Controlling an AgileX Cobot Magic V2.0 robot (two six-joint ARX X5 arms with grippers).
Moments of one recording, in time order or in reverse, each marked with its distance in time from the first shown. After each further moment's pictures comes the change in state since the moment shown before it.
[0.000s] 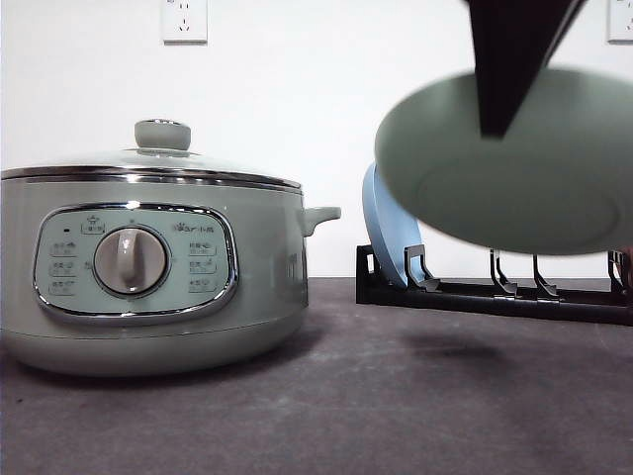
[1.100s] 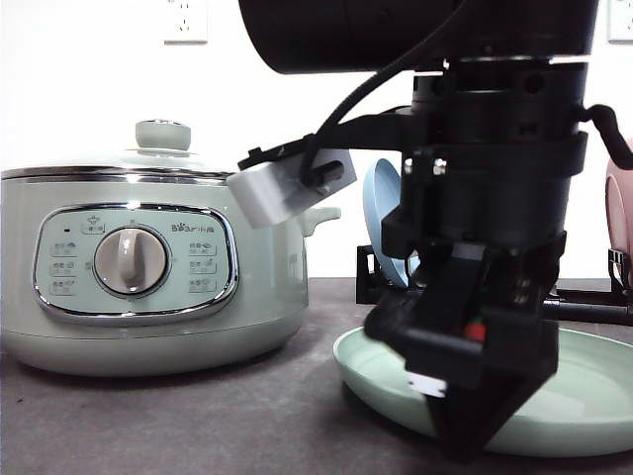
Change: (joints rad) left_arx 0.000 0.000 0.000 0.000 0.000 0.000; right_arx 0.103 0.215 -0.317 0.418 0.028 0.093
